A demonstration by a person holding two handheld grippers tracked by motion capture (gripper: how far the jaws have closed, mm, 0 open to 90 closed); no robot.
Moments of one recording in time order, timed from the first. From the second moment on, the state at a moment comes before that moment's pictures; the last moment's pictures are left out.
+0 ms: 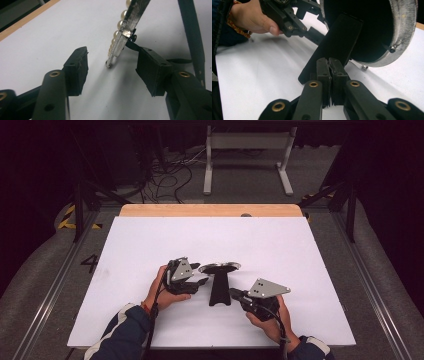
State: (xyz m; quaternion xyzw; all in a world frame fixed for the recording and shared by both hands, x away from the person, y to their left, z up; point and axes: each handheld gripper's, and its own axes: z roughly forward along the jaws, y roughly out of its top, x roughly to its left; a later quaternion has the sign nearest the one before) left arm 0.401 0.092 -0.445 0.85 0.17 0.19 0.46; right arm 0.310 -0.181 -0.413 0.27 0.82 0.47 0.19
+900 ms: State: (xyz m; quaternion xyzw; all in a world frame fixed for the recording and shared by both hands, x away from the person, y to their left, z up) left arm 0.396 0.094 -0.439 0.85 0.16 0.20 0.47; right arm 0.315 -0.181 -0.419 0.28 0.82 0.46 0.18
